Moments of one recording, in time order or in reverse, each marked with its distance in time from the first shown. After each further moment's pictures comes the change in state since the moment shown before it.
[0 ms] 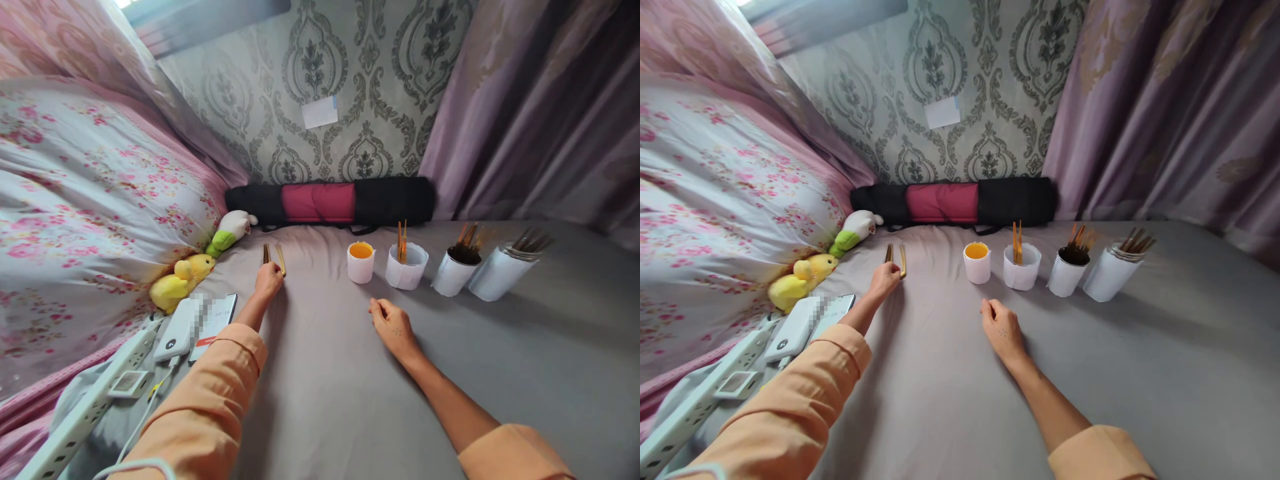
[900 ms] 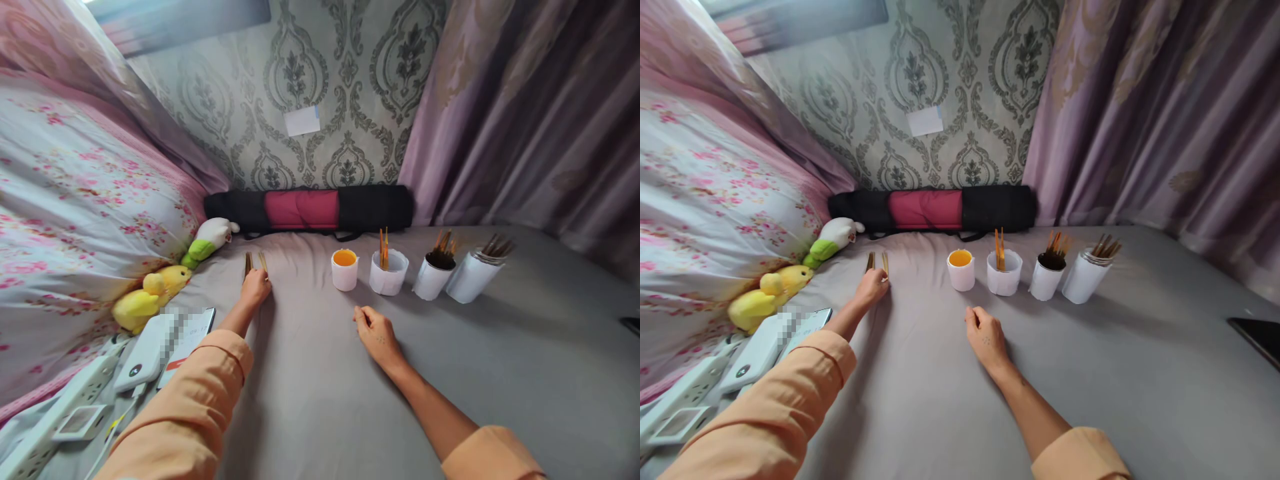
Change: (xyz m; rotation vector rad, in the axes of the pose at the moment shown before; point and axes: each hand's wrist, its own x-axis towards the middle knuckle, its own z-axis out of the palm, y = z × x) left_hand 0.011 0.005 0.010 0.205 -0.049 0.147; right_hand -0.002 -0.004 -0.002 0.010 0.012 -0.011
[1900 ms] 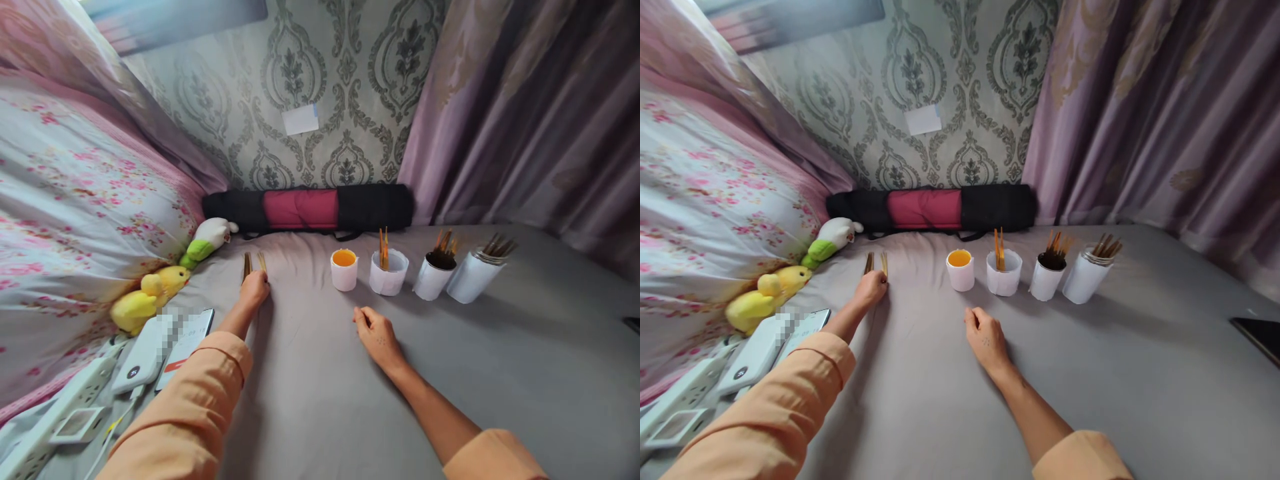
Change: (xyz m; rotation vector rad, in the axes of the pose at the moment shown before) left_hand 0.002 0.000 0.003 0.029 -0.007 -0.007; right_hand -0.001 -0.001 -0.001 0.016 -0.013 0.009
